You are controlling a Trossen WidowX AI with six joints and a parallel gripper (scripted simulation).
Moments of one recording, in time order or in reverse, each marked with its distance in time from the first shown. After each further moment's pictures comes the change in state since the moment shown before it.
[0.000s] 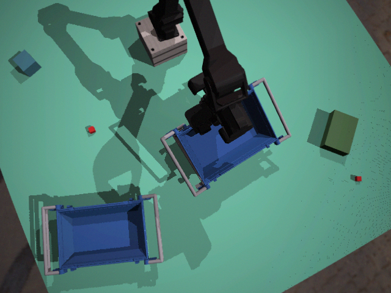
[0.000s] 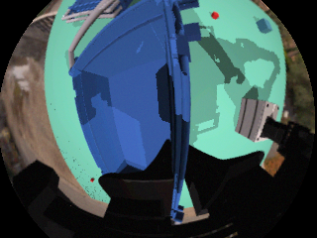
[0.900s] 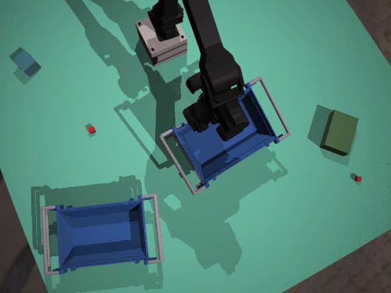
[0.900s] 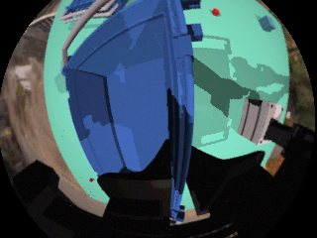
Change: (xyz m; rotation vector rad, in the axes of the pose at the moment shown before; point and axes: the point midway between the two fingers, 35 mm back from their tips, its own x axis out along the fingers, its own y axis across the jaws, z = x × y) arm 0.011 -0.008 0.000 0.000 0.001 0.015
